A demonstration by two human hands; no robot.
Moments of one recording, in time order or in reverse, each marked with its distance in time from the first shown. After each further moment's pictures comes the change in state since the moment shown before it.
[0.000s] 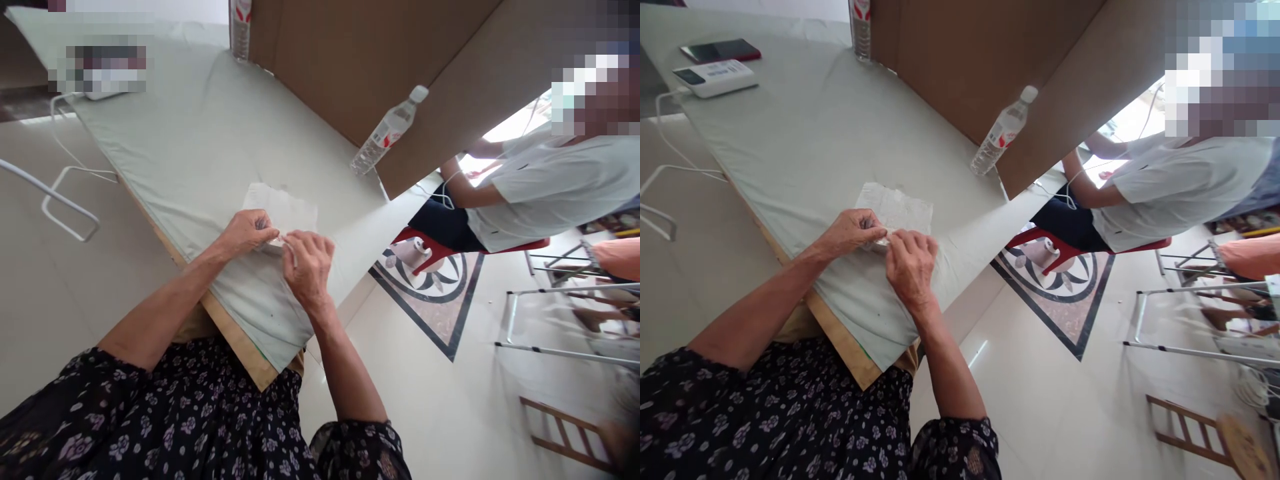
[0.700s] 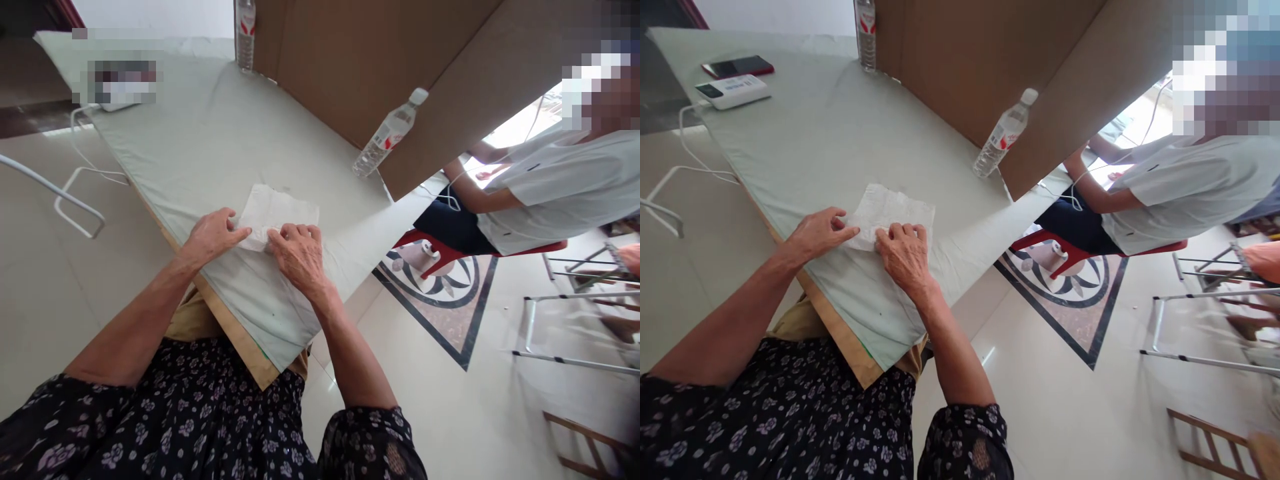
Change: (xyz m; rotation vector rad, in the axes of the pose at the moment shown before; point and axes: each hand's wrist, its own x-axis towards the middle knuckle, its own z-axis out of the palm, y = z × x) left_hand -0.023 -0.014 -0.045 0.506 0.160 -0.225; right_hand 0.028 -0.007 -0.005 -0.212 -0.386 -0.201
